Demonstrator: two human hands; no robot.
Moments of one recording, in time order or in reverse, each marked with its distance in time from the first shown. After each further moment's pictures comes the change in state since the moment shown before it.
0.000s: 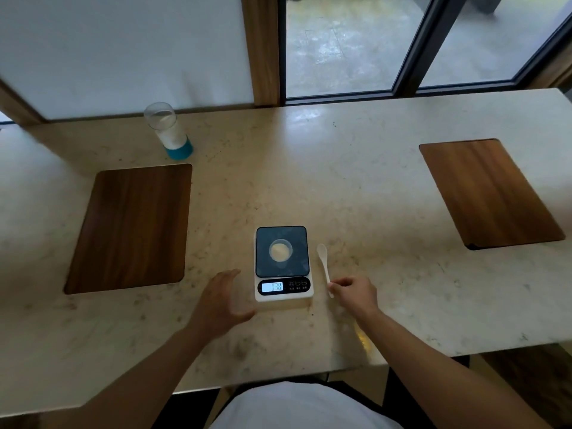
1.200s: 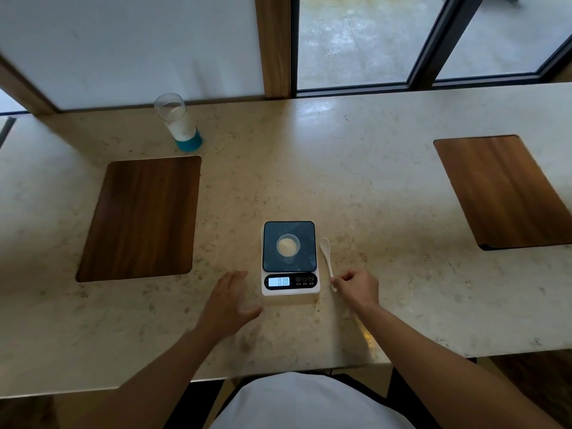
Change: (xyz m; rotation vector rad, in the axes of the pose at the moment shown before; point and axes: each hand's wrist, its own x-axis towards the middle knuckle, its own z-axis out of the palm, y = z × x) left_hand -0.012 0.005 0.010 0.040 -0.044 -0.078; right_hand 0.010 -0.006 0.014 -0.115 0.035 -0.022
